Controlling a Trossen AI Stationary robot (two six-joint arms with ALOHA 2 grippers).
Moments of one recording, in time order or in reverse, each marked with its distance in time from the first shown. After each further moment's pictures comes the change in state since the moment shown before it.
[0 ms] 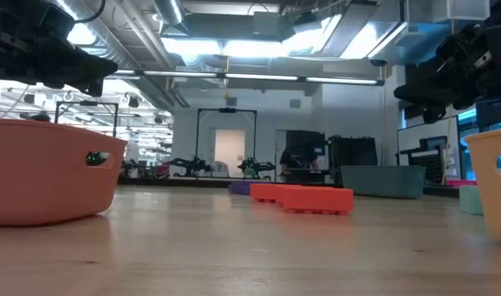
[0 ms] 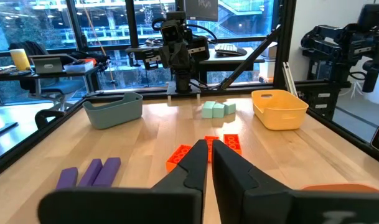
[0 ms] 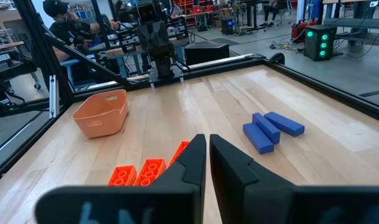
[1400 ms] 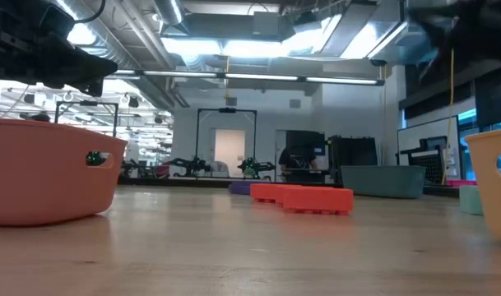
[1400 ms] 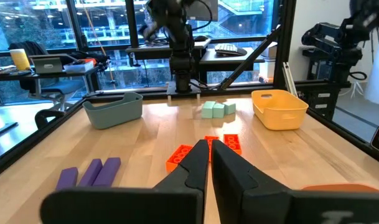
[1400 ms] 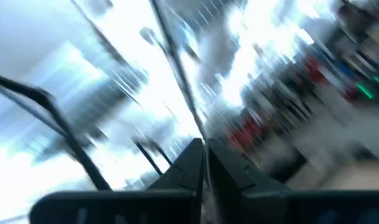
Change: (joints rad) left arm 0.000 0.000 0.000 0.000 0.000 0.000; right arm 0.000 0.051 0.001 0.754 0.147 0.544
